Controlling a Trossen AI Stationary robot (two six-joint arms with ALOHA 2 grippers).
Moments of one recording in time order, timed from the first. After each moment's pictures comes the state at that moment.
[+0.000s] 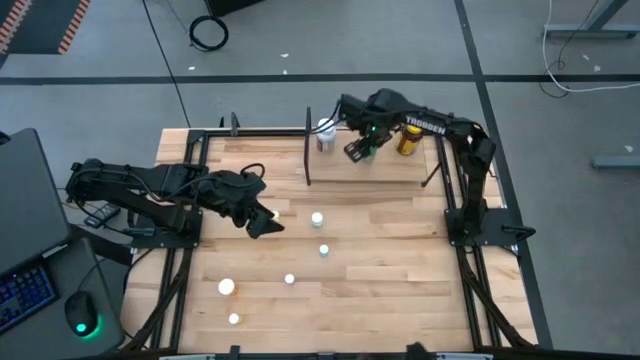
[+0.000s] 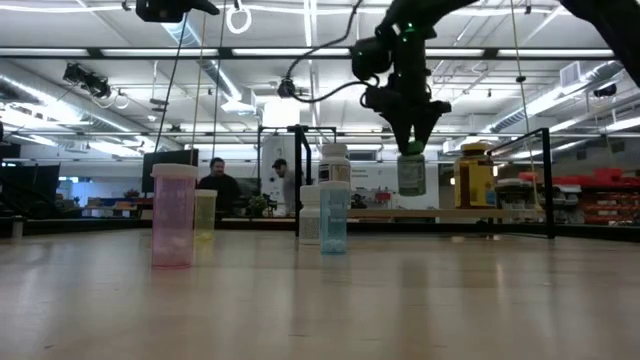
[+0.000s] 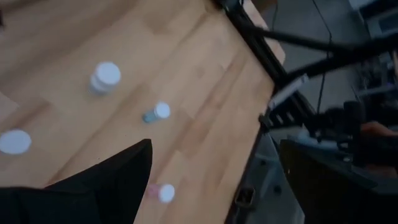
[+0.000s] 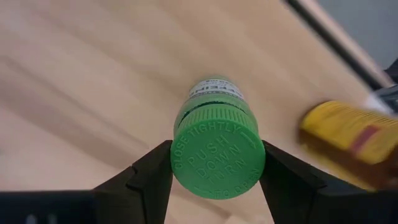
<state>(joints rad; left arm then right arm) -0.15 1.13 1.18 -0.67 -0.03 -0.96 -0.55 1.90 1.81 -1.39 0.13 0.39</state>
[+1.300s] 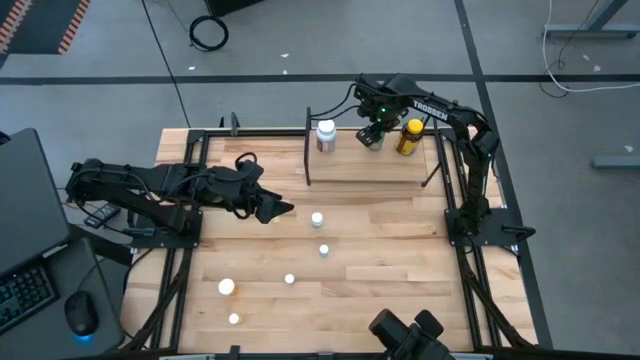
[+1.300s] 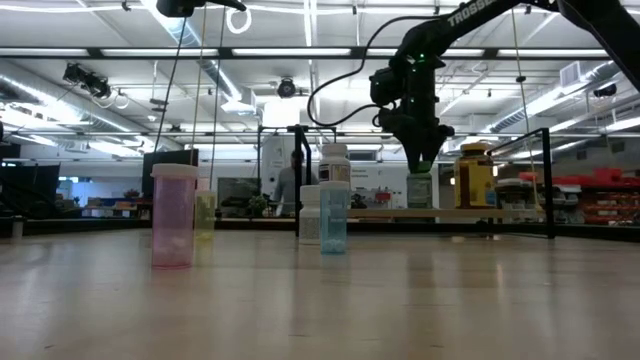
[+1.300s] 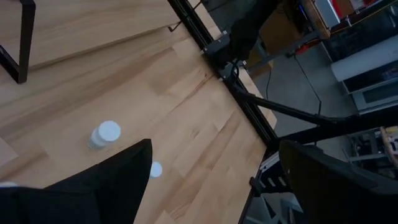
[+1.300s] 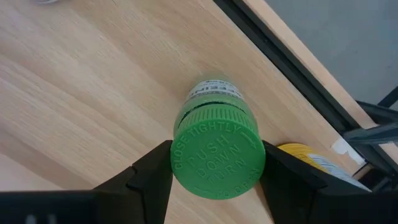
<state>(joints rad) -0.15 1.13 1.18 -0.54 -0.24 -1.04 -0.75 1.93 1.76 -1.28 0.06 0.12</state>
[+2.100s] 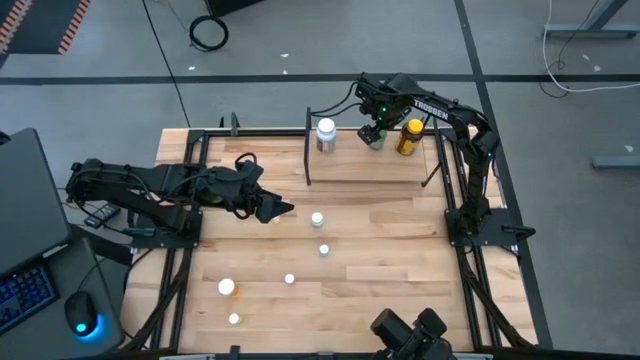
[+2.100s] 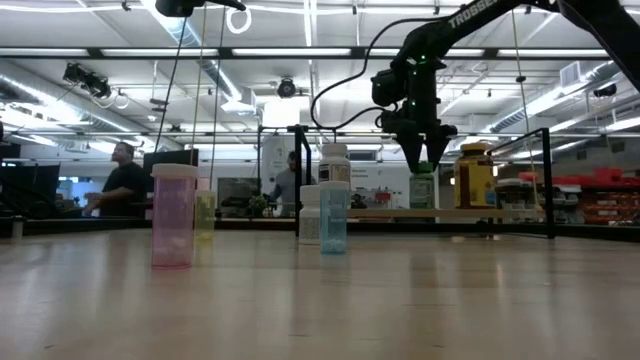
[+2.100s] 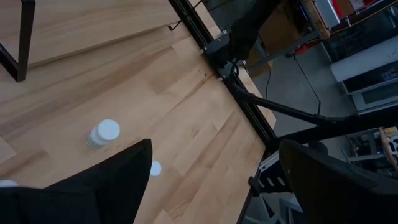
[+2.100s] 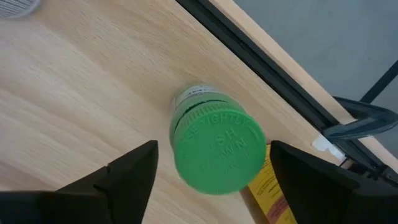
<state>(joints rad) -0.15 1.13 1.18 -0.54 -0.24 -1.04 -0.76 1.92 1.75 -1.27 0.11 0.15</state>
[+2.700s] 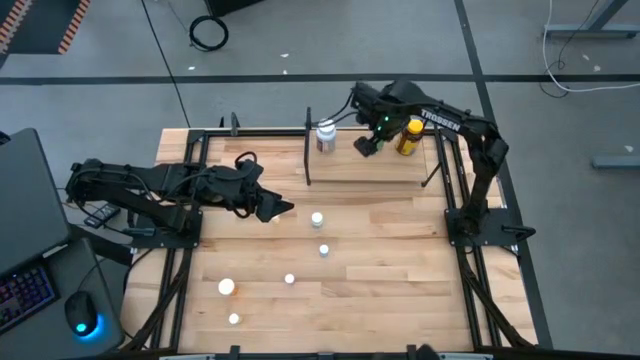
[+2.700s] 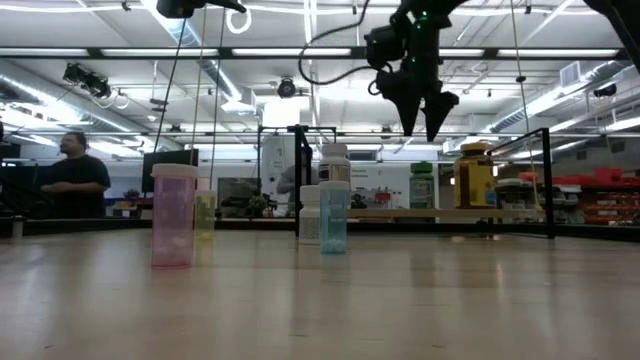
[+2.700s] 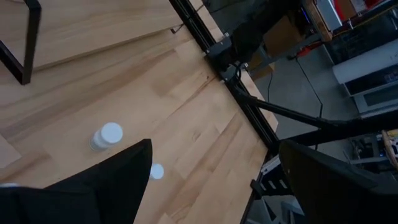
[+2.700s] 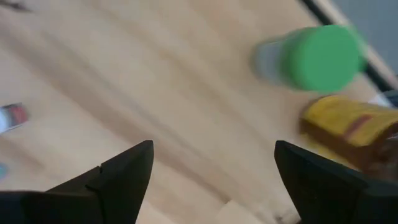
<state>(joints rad) -0.13 1.13 1.18 -0.54 -0.24 -1.04 -0.57 1.81 1.80 -1.42 0.02 0.31</state>
